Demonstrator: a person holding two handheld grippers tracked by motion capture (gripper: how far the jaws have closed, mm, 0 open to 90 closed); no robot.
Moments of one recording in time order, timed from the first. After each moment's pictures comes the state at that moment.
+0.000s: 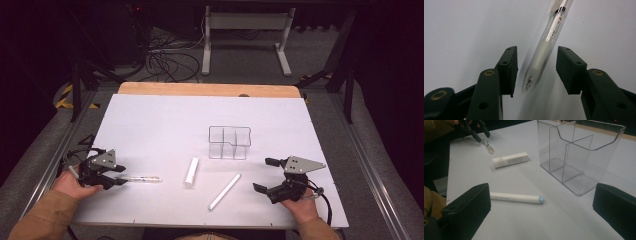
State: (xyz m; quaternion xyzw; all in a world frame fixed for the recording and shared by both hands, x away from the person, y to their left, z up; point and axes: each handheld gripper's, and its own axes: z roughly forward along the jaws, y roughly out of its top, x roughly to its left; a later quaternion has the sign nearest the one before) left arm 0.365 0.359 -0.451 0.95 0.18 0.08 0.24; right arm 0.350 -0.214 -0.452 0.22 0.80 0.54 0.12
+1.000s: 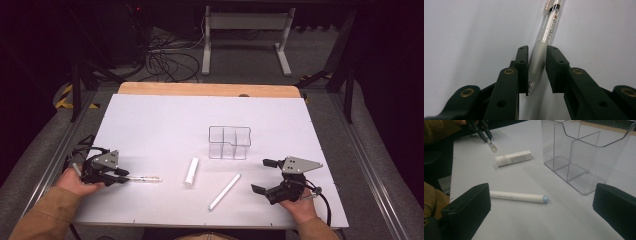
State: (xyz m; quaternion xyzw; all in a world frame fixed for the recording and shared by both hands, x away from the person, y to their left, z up) left arm 0.373 0.356 -0.457 0.96 0.14 0.06 0.24; right arm 0.351 -0.210 -0.455 0.22 0.81 0.54 0.11
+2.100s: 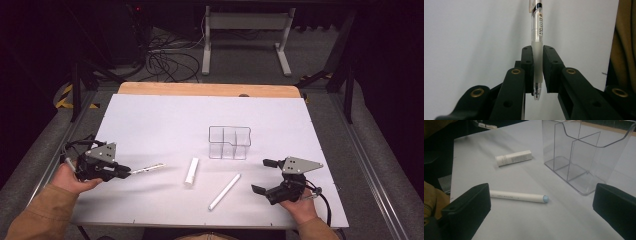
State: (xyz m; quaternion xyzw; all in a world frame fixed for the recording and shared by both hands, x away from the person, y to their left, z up) left arm 0.356 0.338 -0.397 0.95 0.15 0.06 0.28; right arm 0.350 -0.210 -0.455 0.22 0.81 0.54 0.11
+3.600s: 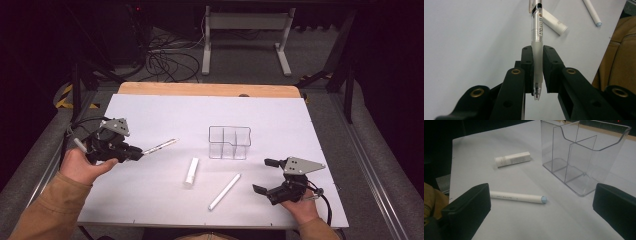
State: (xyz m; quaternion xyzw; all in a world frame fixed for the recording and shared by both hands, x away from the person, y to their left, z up) left arm 0.366 0.284 -0.328 0.92 0.26 0.06 0.28; right arm 0.348 -0.213 -0.452 0.21 0.80 0.54 0.12
